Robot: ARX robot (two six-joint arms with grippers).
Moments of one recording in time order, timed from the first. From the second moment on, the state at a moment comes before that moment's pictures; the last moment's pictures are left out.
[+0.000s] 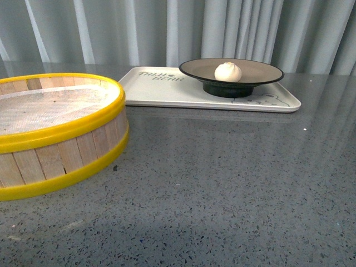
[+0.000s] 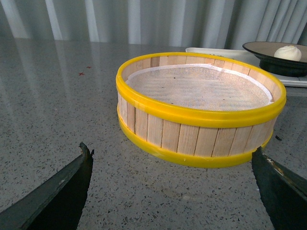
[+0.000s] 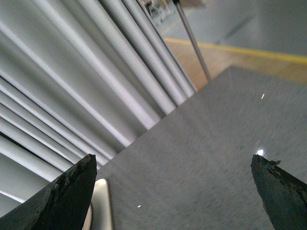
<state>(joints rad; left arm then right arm) 0.00 0.00 0.03 0.00 0.00 0.00 -0.44 1.26 0.98 0.25 -0.13 0.53</state>
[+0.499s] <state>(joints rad) 0.00 0.00 0.03 0.00 0.00 0.00 -0.32 0.72 0.24 0.48 -0.31 0.01</state>
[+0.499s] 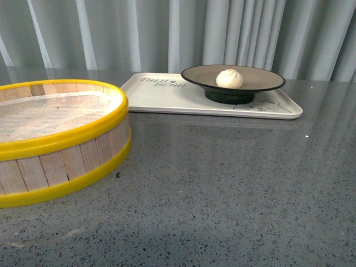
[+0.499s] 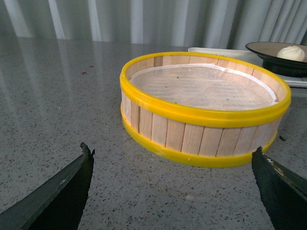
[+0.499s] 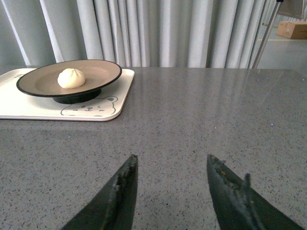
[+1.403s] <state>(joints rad) 0.00 0.00 0.03 0.00 0.00 0.00 0.00 0.31 0.01 0.30 0.00 0.00</state>
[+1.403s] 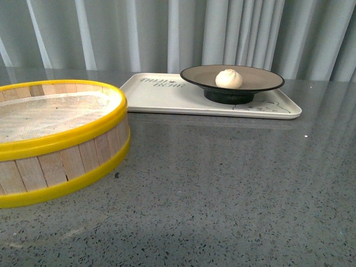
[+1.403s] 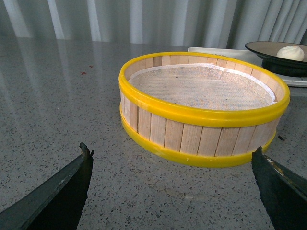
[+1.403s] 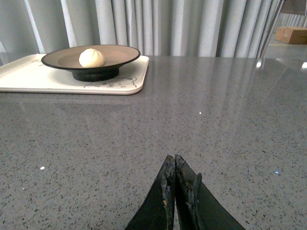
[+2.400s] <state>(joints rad) 0.00 0.00 0.03 0.00 0.00 0.00 0.00 0.00 0.01 0.00 0.00 0.00</state>
